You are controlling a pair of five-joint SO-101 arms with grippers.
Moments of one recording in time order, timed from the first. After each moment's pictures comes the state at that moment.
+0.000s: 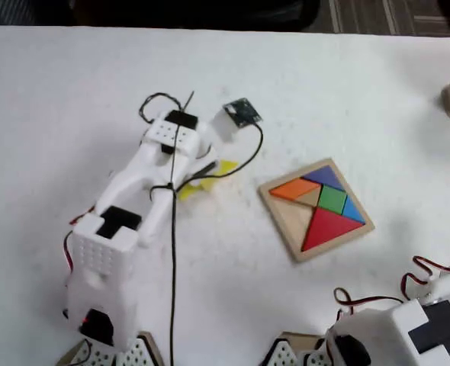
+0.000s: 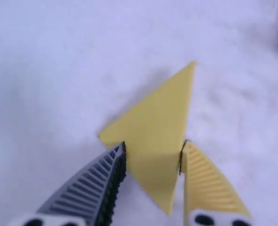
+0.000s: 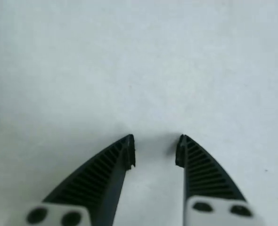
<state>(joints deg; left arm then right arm) 13.0 33.4 -8.7 67.1 -29.4 64.1 2.7 42.7 36.0 46.0</state>
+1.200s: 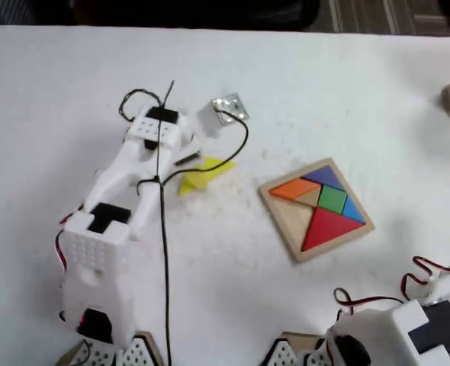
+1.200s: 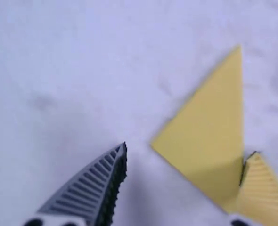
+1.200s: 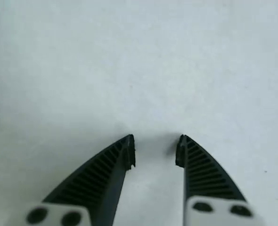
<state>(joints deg) 7.7 33.2 -8.4 56.7 -45.4 64.1 2.7 42.7 36.0 46.5</state>
